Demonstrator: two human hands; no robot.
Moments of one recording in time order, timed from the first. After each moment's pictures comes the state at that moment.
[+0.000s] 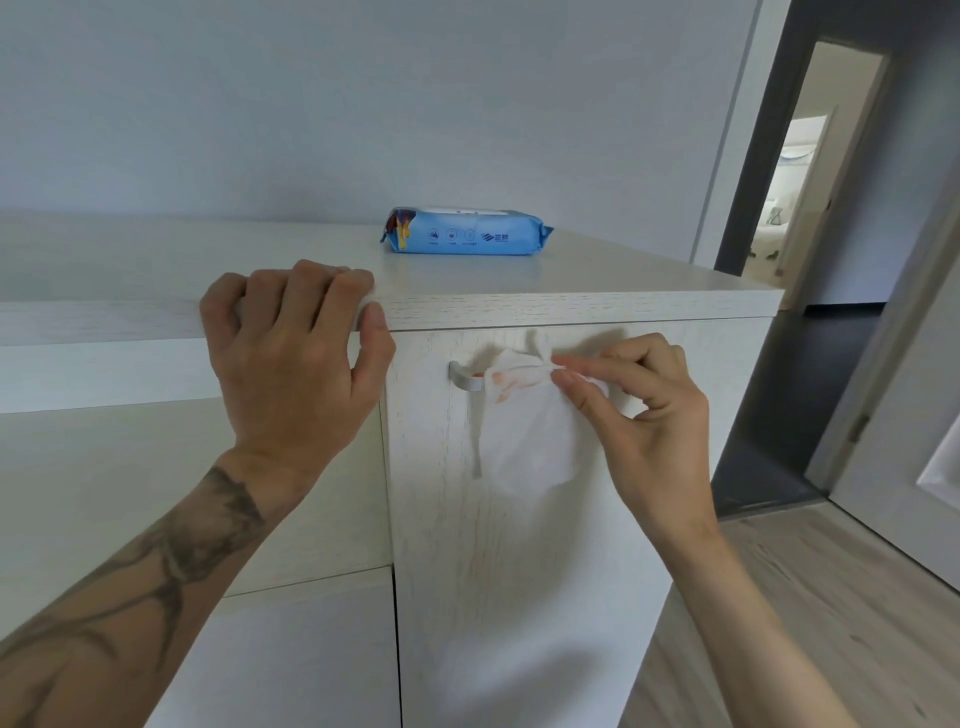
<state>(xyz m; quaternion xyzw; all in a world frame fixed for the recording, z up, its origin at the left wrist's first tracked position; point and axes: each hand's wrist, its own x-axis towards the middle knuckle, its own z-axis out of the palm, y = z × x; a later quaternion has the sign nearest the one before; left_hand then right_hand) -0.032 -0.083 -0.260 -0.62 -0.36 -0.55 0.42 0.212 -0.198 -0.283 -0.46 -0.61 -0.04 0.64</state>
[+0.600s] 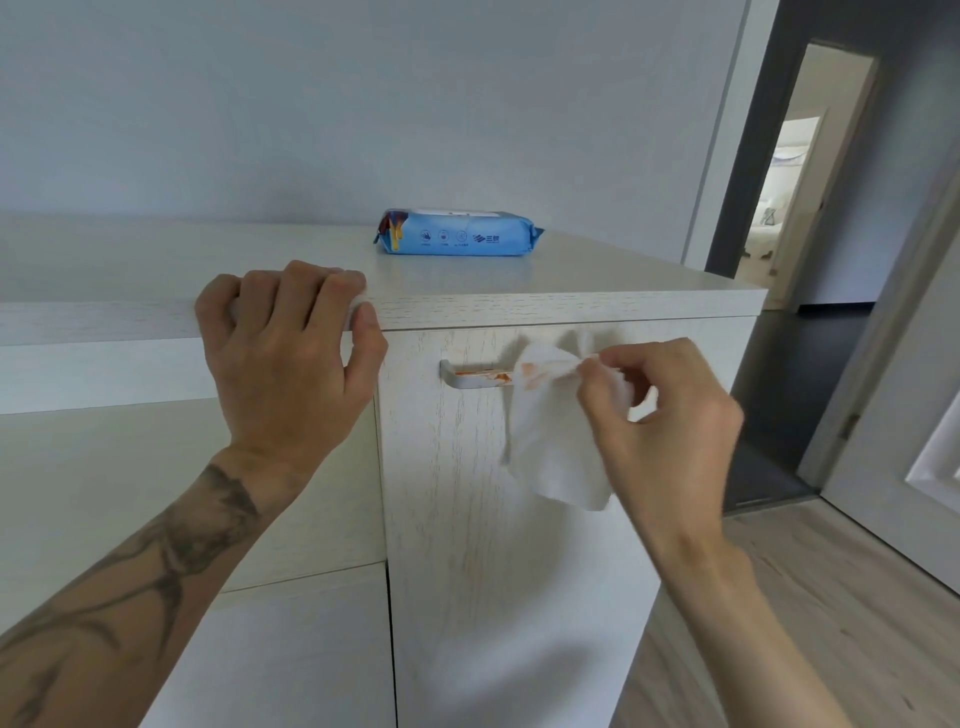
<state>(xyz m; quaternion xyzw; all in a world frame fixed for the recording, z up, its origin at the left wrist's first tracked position) -0.031 -0.086 -0.258 -0.62 -0.37 -0.55 0.41 0.206 -0.220 -0.273 -0.56 -0.53 -0.19 0.61</state>
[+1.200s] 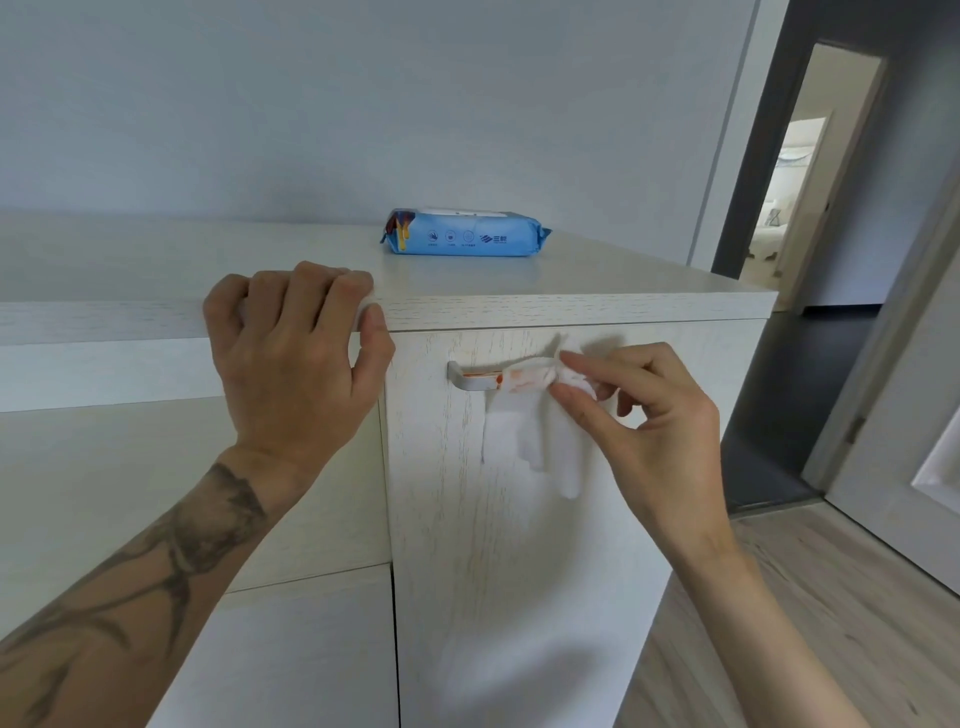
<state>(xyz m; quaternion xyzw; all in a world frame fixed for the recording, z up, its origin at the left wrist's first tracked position) -0.032 -0.083 -0.259 -0.62 -0.37 -0.55 0.43 0.212 -0.213 -0.280 -0.50 -0.62 -0.06 0.60</state>
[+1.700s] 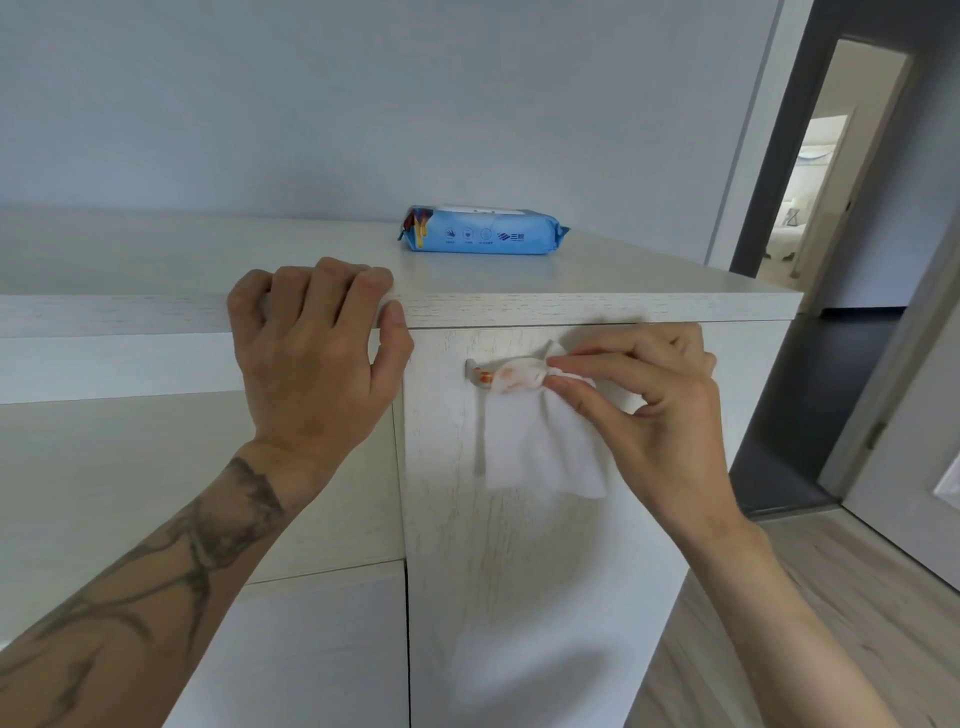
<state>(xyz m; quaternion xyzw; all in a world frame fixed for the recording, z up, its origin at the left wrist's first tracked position) -0.033 -0.084 -0.259 -0.62 -0.37 -0.54 0.42 0.219 -0.191 -0.276 -0.45 -0.68 -0.17 0.55</state>
